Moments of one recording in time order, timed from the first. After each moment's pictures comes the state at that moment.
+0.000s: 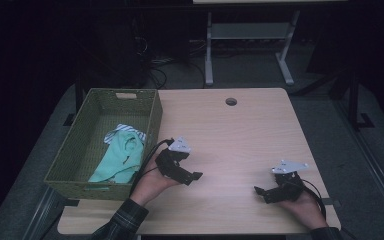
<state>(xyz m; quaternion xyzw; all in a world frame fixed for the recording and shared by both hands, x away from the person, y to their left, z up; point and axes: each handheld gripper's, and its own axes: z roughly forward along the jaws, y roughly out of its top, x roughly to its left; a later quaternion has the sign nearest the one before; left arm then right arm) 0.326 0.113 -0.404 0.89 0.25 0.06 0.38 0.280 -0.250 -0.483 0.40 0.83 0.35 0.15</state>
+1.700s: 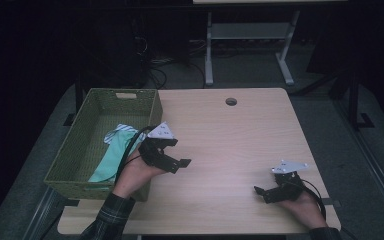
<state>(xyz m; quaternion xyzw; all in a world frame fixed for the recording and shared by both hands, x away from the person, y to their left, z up) 0.332 0.150 -0.356 0.87 0.25 0.08 0.41 0.280 -0.250 -0.483 0.40 0.83 0.35 0.15</state>
